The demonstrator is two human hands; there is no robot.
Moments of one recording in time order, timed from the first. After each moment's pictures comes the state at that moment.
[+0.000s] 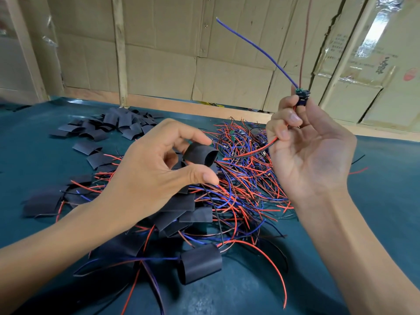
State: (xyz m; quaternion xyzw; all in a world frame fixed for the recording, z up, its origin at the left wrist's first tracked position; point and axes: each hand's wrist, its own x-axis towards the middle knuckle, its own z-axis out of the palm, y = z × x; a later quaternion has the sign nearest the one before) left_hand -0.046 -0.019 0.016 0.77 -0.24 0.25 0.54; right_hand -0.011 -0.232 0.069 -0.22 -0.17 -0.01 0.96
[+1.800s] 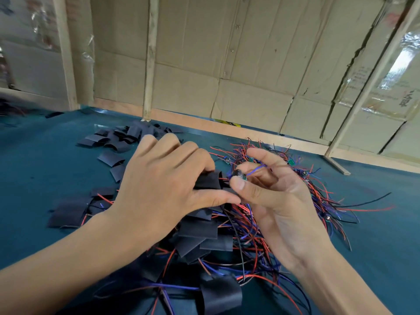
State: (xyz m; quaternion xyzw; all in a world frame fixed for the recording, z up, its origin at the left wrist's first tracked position) left_hand -0.041 0.000 0.023 0.82 -0.19 0.54 0.04; right_hand -0.030 -0.187 0.037 -0.52 -0.22 0.03 0.83
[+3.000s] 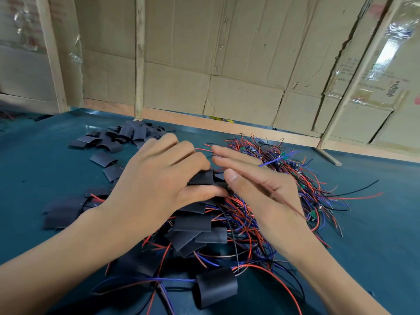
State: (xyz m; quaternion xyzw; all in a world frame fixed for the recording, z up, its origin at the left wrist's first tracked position) left_hand -0.044 0.002 0.027 0.87 -0.21 0.43 0.10; right_hand -0.020 -0.211 0.031 -0.72 -0.41 -0.09 0.55
